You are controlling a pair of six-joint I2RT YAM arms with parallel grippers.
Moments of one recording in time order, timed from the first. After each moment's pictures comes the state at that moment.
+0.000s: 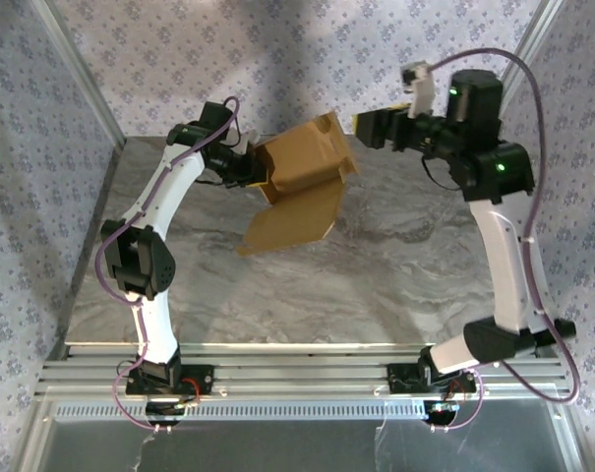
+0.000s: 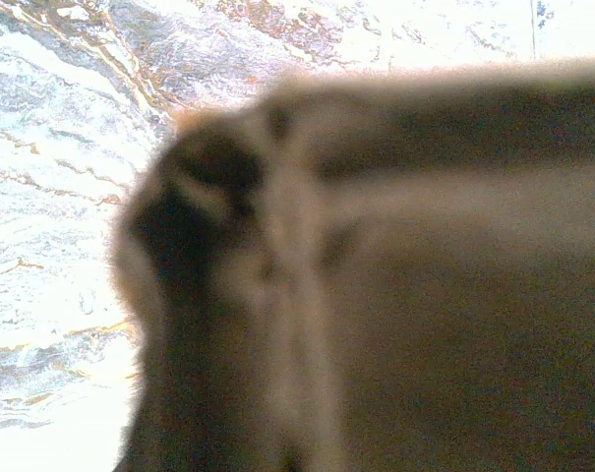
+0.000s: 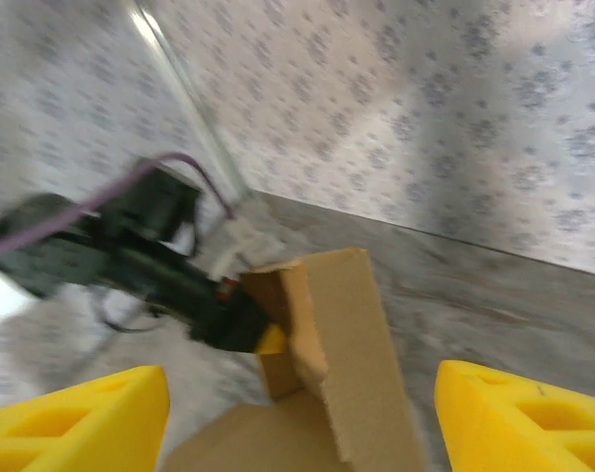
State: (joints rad) left arm -0.32 1.95 1.99 -1.11 0.55 -0.31; right arm 0.25 1.43 2.01 -0.86 -0.53 0.24
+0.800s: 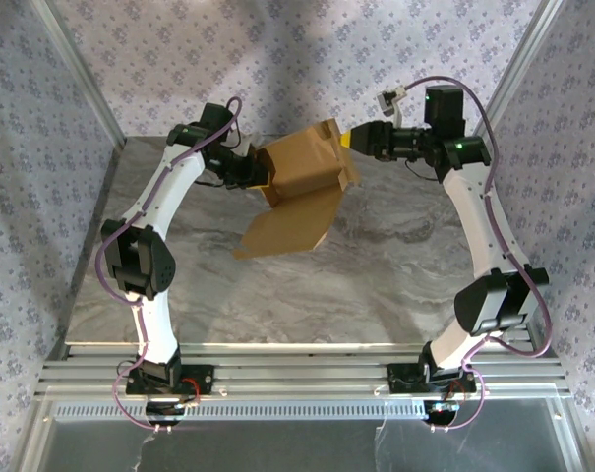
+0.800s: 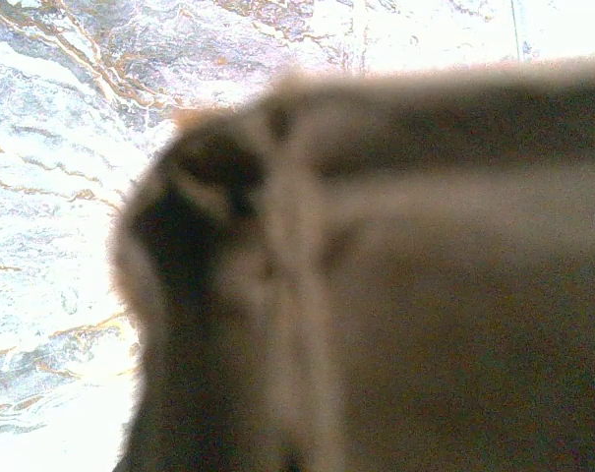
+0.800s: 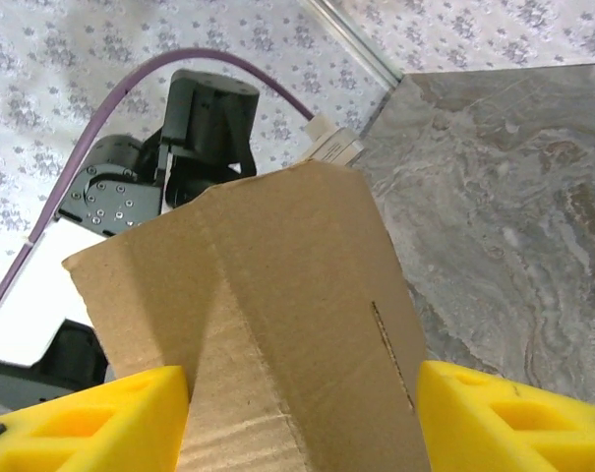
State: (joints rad) left arm -0.32 1.95 1.98 -1.14 0.60 -0.23; right arm 0.15 1.62 1.77 -0.68 -1.04 0.35
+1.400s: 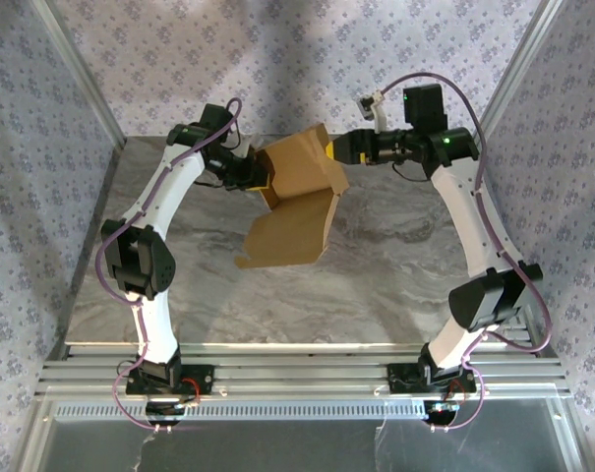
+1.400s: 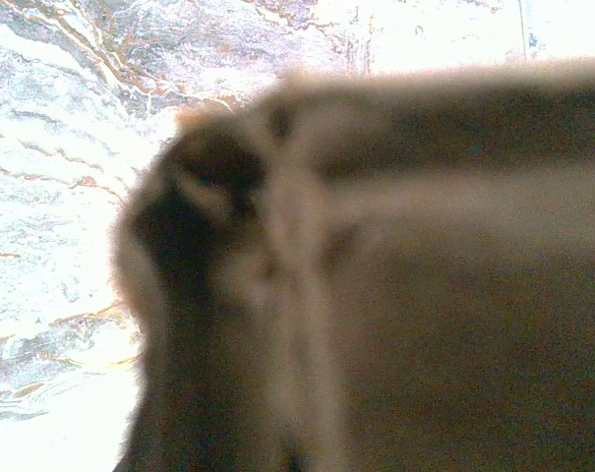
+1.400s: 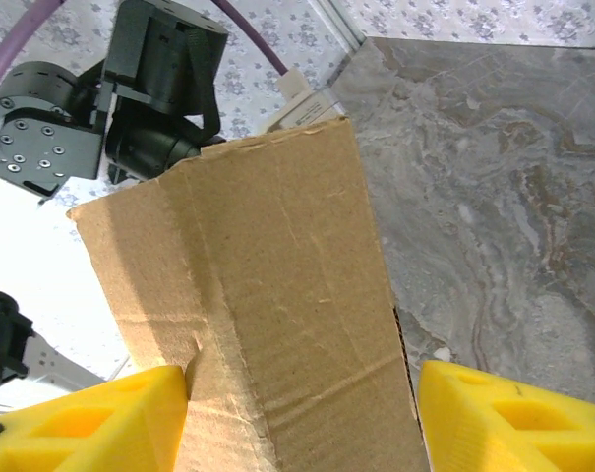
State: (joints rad) left arm -0.32 1.95 1.98 -1.16 0.60 -0.23; right arm 0.25 1.66 1.91 -0.89 -0.85 0.17
